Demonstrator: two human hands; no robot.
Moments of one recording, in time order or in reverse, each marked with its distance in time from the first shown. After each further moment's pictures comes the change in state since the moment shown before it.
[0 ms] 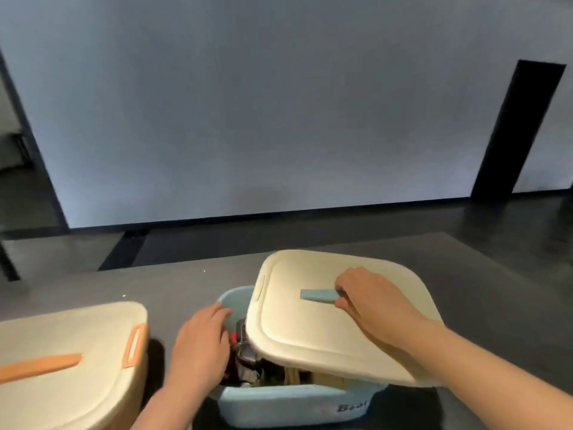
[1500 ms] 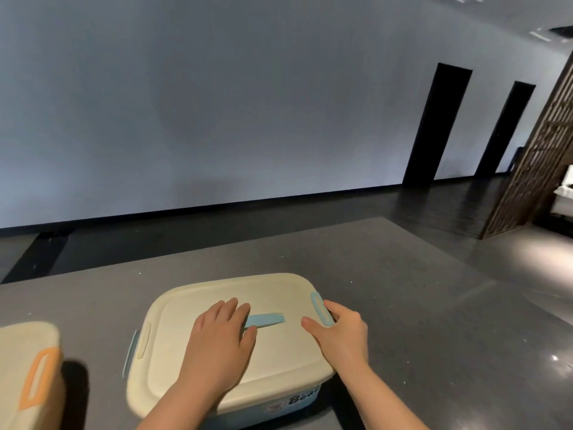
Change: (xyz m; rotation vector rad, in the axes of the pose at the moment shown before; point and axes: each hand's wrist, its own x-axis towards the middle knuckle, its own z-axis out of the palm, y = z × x) left_hand 0.015 0.068 0.065 0.045 -0.127 0.267; right_hand -0.052 -0.009 0.065 0.813 0.277 0.859
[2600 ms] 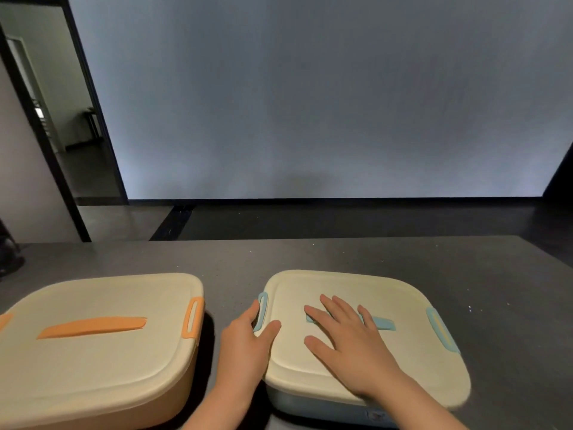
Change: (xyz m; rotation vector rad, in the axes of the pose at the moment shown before) left_hand -0.062 -0.068 -0.049 -0.664 0.257 -0.598; right_hand -0.032 -0.052 0.098 -0.716 -0.608 -0.675
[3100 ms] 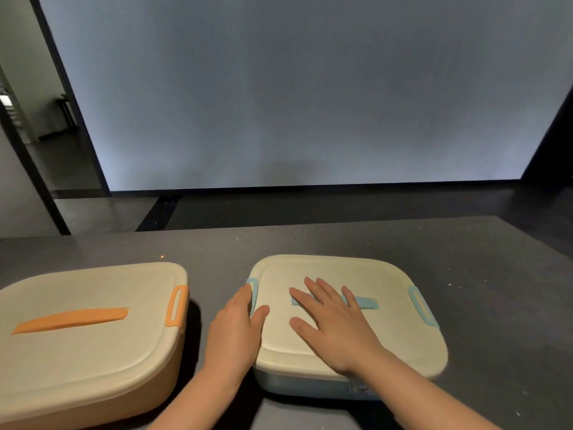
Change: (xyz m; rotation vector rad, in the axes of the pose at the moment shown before) left_hand 0.003 0.001 0.004 0.294 -0.030 0.123; right_hand 0.001 -0.001 0.001 0.001 0.016 -0.012
